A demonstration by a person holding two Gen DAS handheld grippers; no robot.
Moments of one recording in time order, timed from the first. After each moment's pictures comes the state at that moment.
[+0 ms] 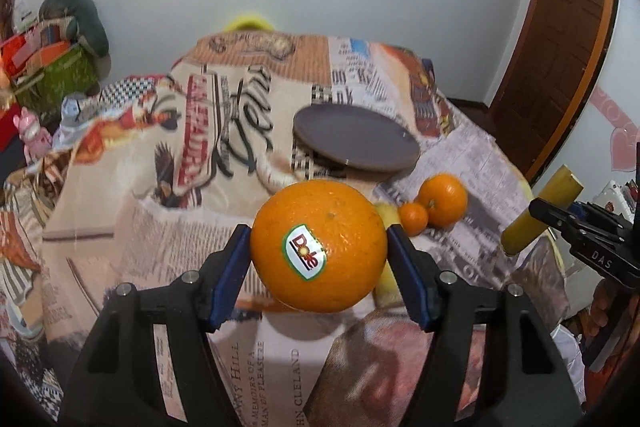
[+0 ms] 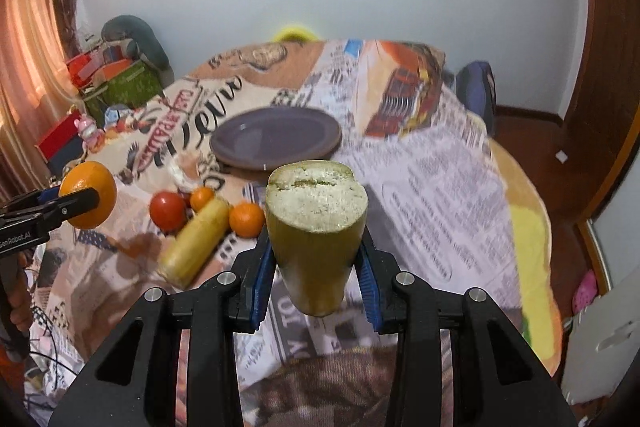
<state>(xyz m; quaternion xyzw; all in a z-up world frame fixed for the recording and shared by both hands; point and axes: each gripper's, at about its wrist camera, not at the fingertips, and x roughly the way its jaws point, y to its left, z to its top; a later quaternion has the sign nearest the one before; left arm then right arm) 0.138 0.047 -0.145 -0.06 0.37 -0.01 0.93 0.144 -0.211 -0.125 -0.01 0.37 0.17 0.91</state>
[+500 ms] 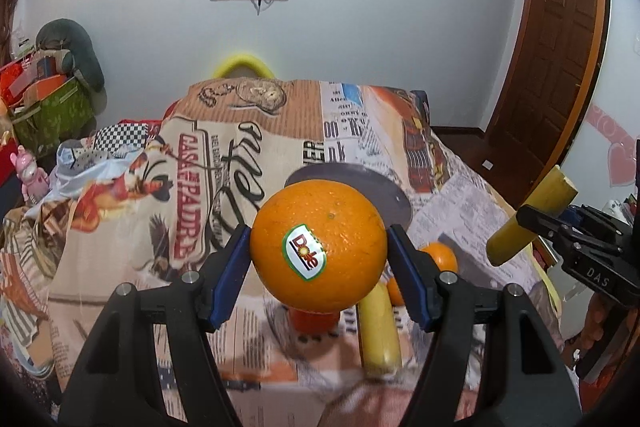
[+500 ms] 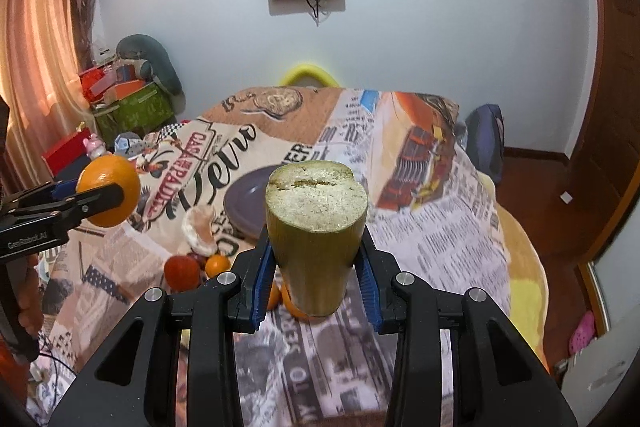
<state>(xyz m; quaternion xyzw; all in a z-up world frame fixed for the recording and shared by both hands) 0.181 0.045 -0.104 -0.05 0.32 -0.01 0.95 0.172 -0.191 -0.090 -0.02 0.31 0.19 0.93</state>
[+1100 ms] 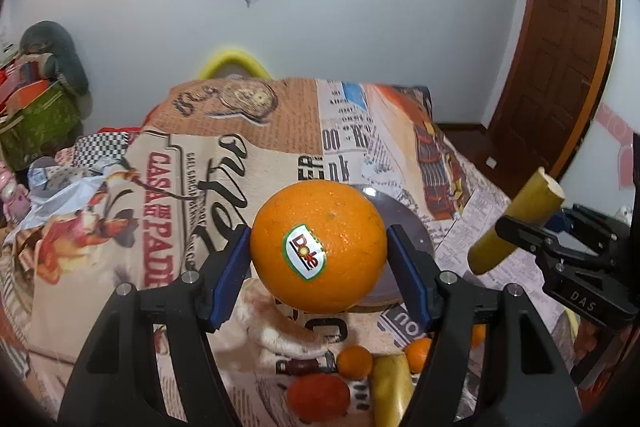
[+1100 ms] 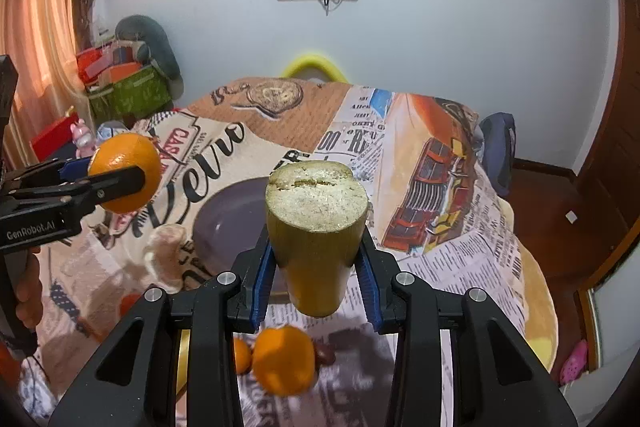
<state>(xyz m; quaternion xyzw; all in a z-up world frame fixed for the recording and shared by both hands) 0.280 0.046 -0.130 -0.04 0.34 -0.03 0.94 0.245 -0.166 -0.114 -0.06 0.33 0.20 0.92</state>
